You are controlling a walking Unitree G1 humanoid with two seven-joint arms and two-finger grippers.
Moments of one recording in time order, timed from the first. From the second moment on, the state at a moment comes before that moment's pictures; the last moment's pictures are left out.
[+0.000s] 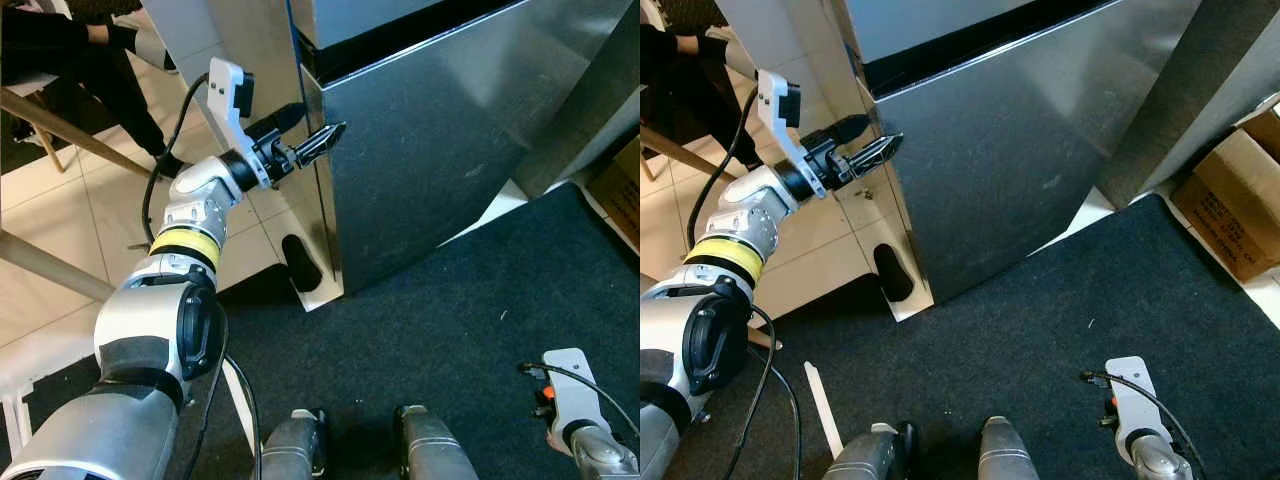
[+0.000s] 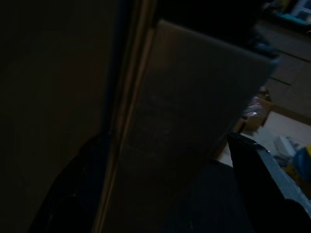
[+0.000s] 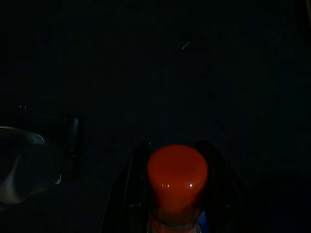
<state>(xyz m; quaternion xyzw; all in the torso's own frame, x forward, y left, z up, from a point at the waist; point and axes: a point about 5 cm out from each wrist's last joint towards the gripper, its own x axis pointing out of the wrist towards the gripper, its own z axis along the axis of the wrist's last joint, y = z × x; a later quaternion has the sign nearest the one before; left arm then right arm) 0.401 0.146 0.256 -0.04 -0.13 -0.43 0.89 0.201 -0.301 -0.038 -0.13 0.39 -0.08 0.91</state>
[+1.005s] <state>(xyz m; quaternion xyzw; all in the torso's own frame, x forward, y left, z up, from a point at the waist) 0.304 0.039 0.162 -0.11 0.01 -0.81 0.58 0.215 -0.302 -0.028 -0.11 0.36 -0.11 0.92</state>
